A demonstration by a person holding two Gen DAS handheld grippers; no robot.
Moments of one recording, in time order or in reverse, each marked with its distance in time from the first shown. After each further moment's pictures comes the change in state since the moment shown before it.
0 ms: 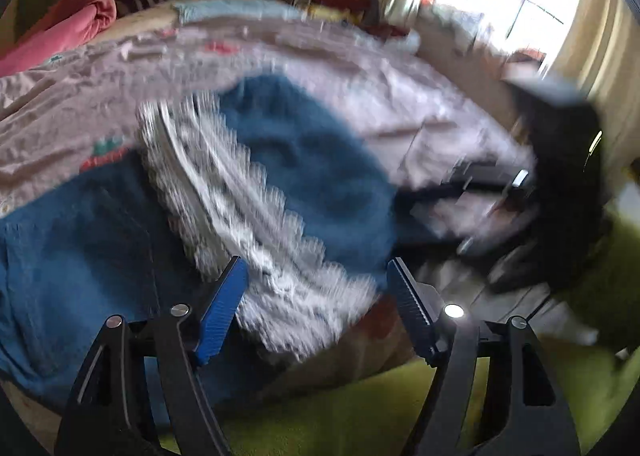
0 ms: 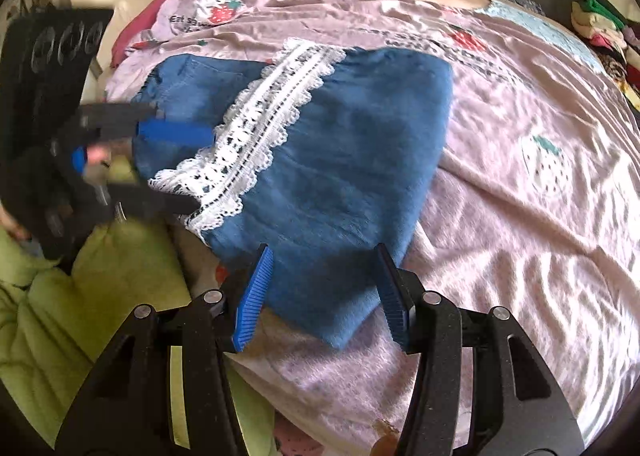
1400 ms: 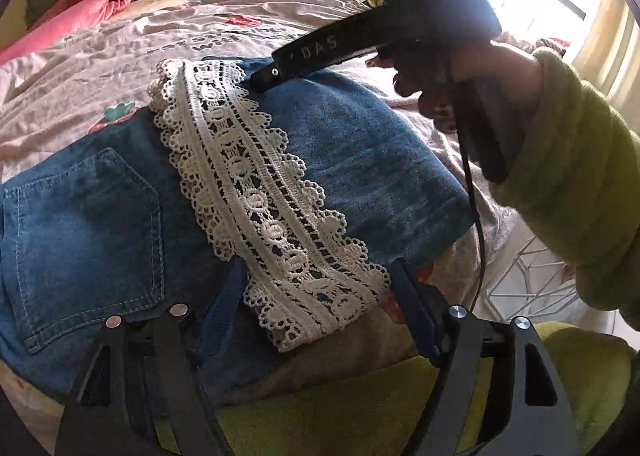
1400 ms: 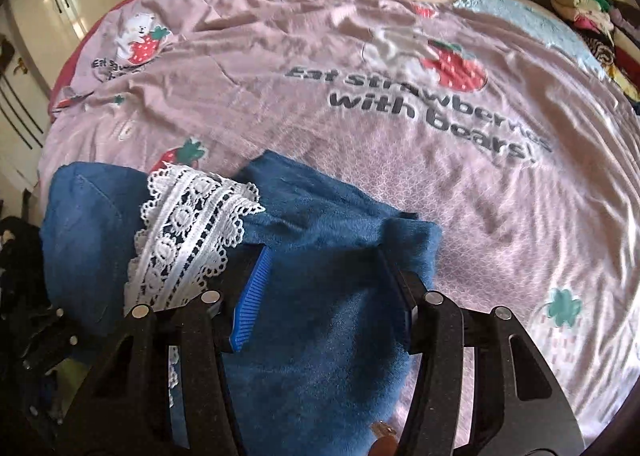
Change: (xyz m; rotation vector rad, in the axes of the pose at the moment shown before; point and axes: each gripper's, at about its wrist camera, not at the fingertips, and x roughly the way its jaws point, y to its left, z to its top) left arm 0.006 0.011 -0.011 -0.057 0.022 0.032; right arm 0.087 -0.052 0.135 0.093 0.028 -0.071
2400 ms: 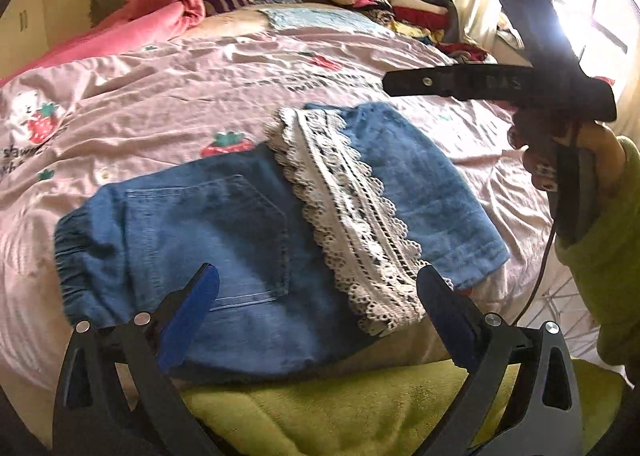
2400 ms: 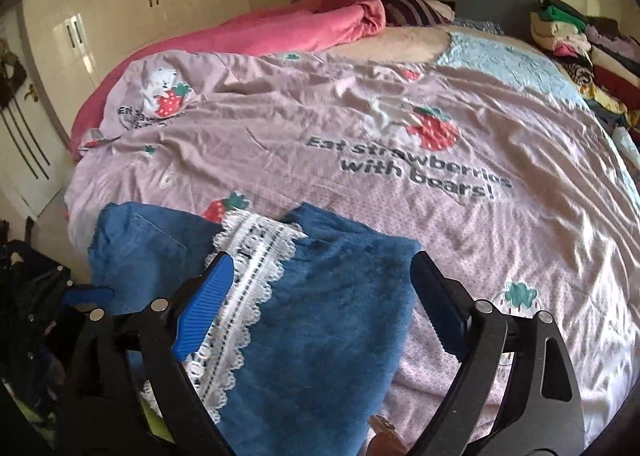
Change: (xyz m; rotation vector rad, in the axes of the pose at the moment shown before) left arm -0.066 0.029 0.005 -0.119 -0.112 0.214; right arm -0.087 0.023 -0.005 0.009 -0.212 0.003
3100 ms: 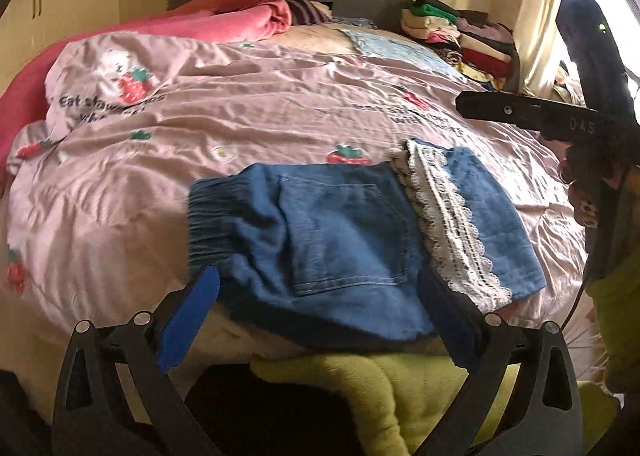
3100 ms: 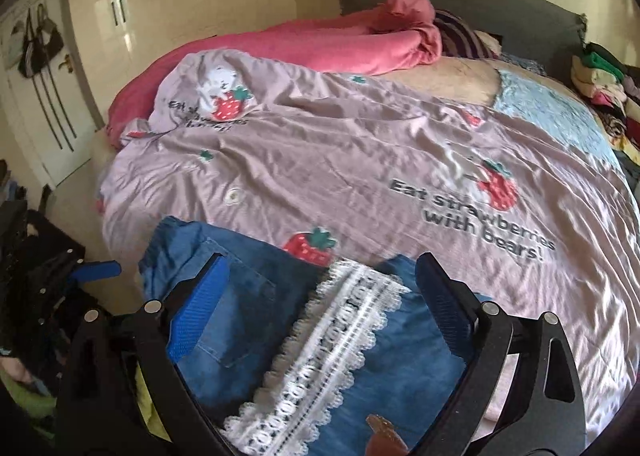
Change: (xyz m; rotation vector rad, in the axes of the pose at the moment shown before) left arm -0.050 0.075 -0.021 -0.195 -0.072 0.149; right arm 0.000 0.085 0.031 -0.135 -0.020 0.080
